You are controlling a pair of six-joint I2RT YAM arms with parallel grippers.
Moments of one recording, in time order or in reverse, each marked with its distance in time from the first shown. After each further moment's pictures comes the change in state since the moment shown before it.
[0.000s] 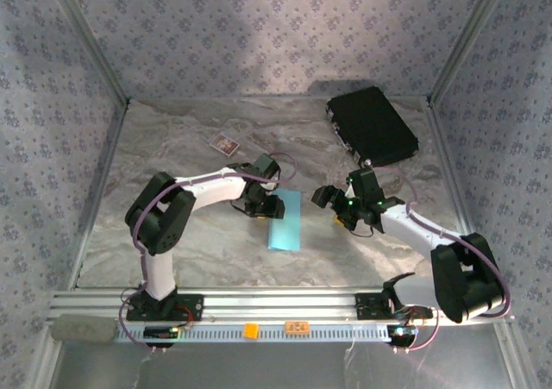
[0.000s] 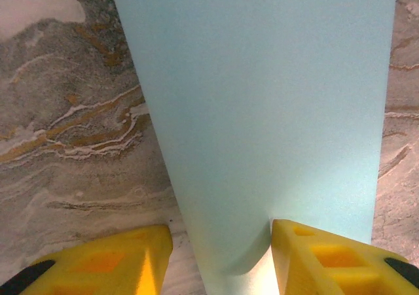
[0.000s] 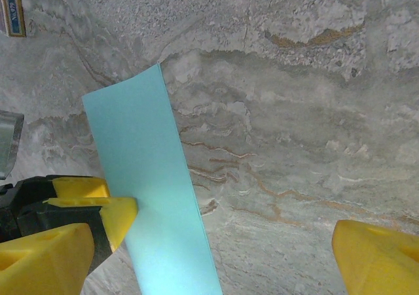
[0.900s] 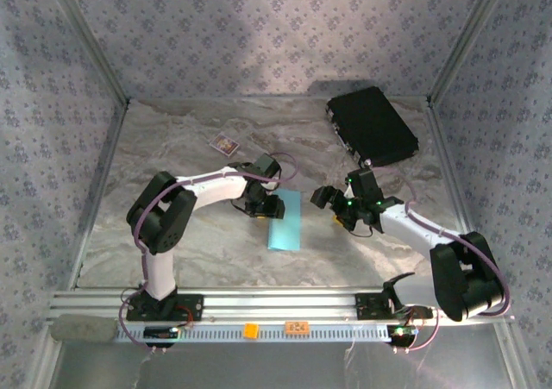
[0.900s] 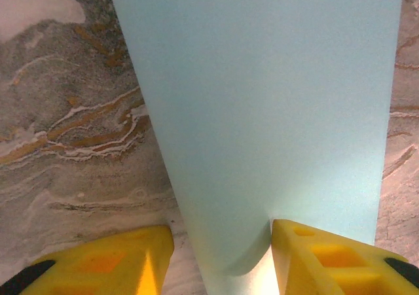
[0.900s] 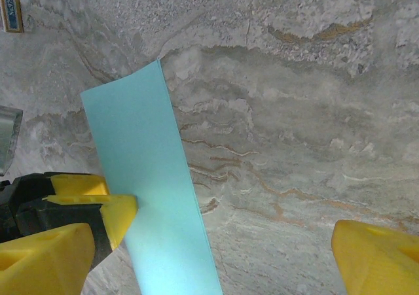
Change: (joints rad) left arm -0.001 0.011 0.015 -0.019 -0.007 0.007; right arm 0.010 0.008 0.001 0.003 0.000 0.000
